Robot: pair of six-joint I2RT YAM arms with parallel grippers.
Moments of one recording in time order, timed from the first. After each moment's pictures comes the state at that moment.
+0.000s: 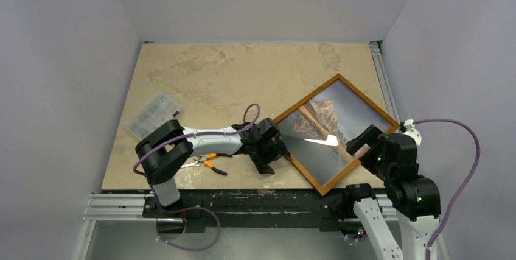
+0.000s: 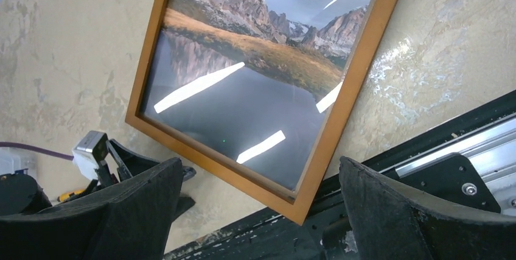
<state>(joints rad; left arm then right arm) -1.00 1.73 0.96 -0.29 0.21 -1.55 0.10 0.45 1.01 -1.29 0.19 0.75</state>
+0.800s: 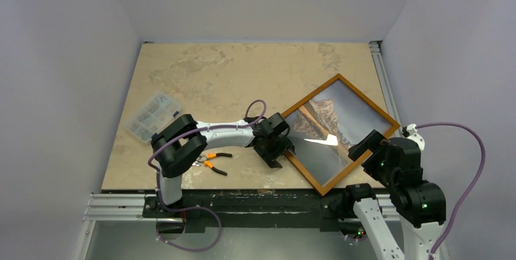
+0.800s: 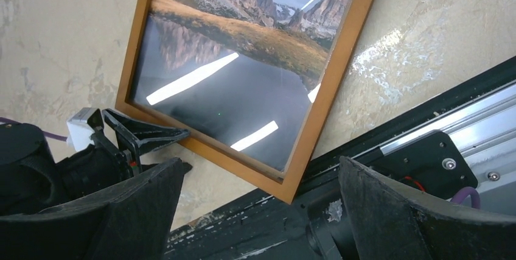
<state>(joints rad) -1.01 1.88 1.17 -0.42 0.13 -1.73 0.10 0.44 1.05 -1.40 0.19 0.75</state>
